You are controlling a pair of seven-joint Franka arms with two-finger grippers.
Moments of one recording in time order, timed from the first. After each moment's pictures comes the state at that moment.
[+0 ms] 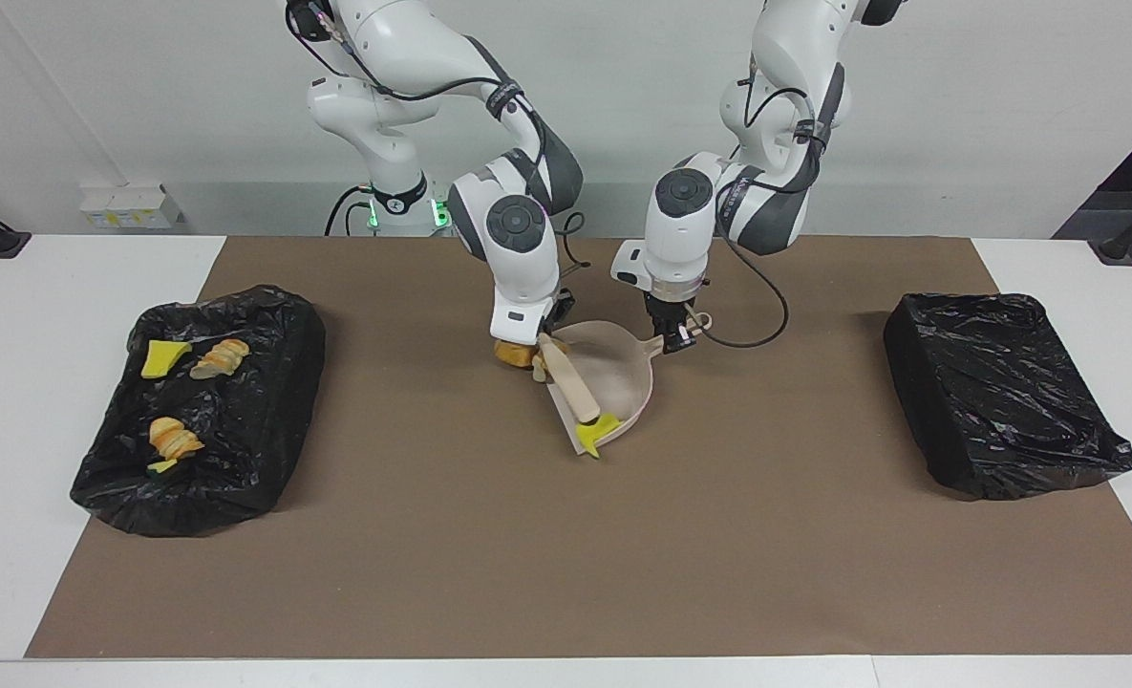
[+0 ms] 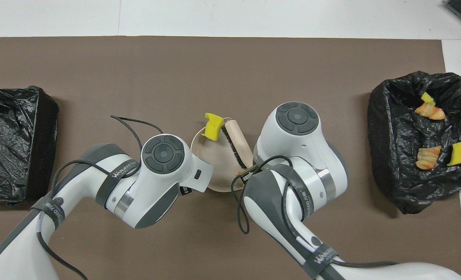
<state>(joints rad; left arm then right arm) -0.03 0.17 -0.59 -2.07 0.15 2.12 0.55 0.20 0.22 0.30 -1.84 0.13 1.85 0.00</state>
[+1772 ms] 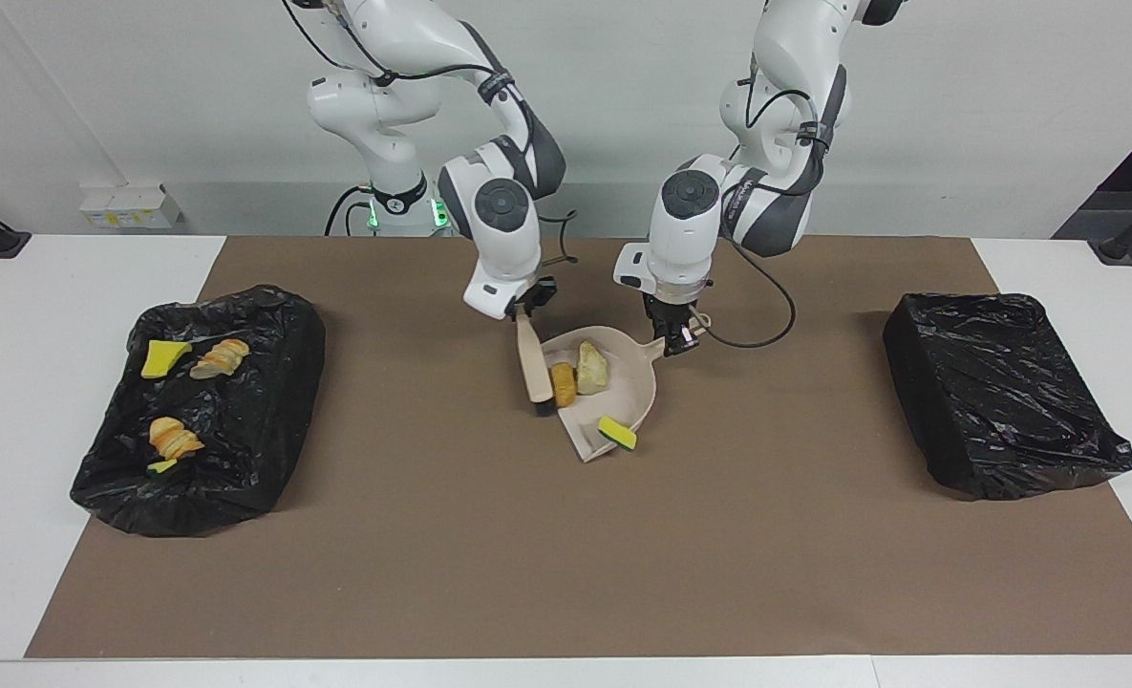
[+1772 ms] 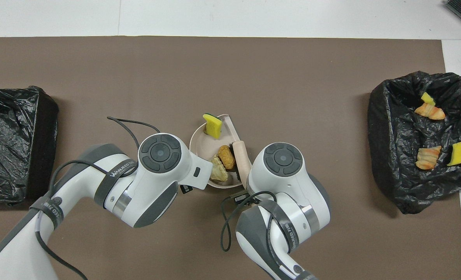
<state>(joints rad) -0.03 0.17 -0.58 -2.07 0.14 2.14 0.51 0.29 0.16 0.31 -2.08 0.18 2.04 0.22</state>
